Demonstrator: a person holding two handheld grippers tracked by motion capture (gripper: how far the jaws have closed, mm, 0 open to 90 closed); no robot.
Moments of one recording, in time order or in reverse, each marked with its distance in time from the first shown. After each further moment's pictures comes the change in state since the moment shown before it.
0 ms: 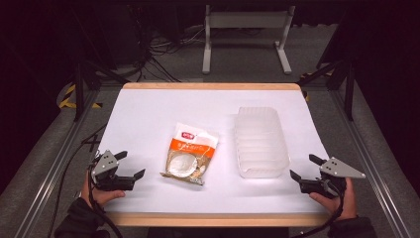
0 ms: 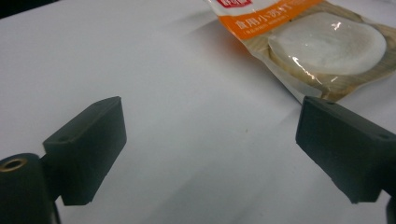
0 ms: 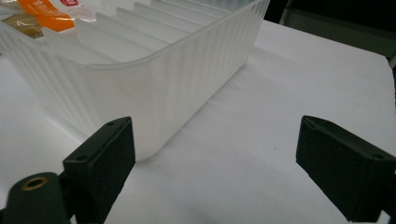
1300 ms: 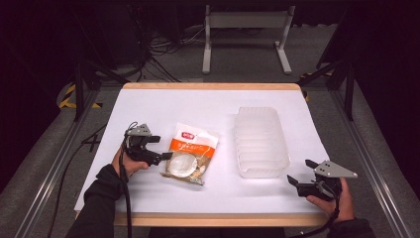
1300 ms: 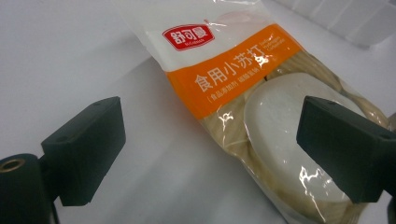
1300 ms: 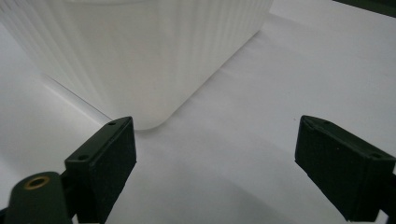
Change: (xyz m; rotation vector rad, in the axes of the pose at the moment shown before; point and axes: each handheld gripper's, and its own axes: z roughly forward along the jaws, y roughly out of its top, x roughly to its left) left arm 0.016 0.073 0.092 0.123 -0.293 -0.090; right arm 0.006 -0.010 0.008 0.092 0.027 0.001
